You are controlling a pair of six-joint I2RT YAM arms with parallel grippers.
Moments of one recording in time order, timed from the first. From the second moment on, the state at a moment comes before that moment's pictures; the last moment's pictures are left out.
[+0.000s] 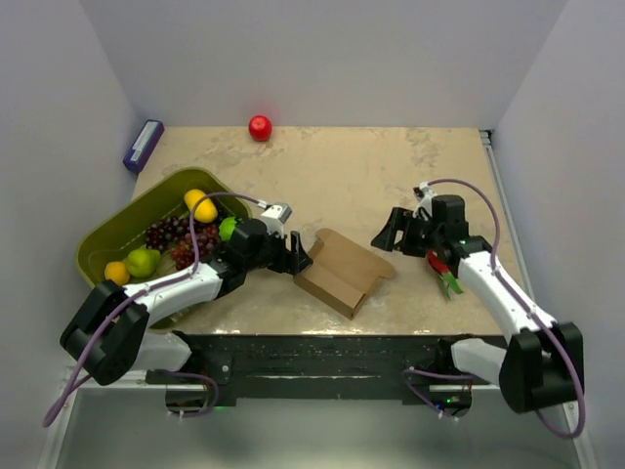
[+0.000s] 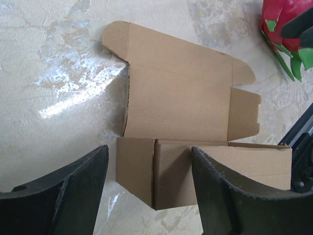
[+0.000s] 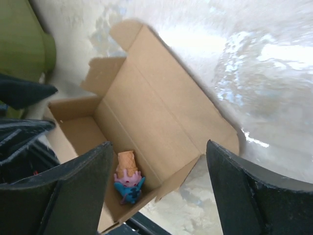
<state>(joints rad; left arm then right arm) -0.64 1.31 0.58 0.19 0.20 -0.46 0.19 1.21 0.73 -0.31 -0.44 0.41</state>
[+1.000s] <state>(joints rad) -0.64 1.31 0.58 0.19 0.20 -0.46 0.48 1.04 0.47 -0.32 -0.25 0.75</state>
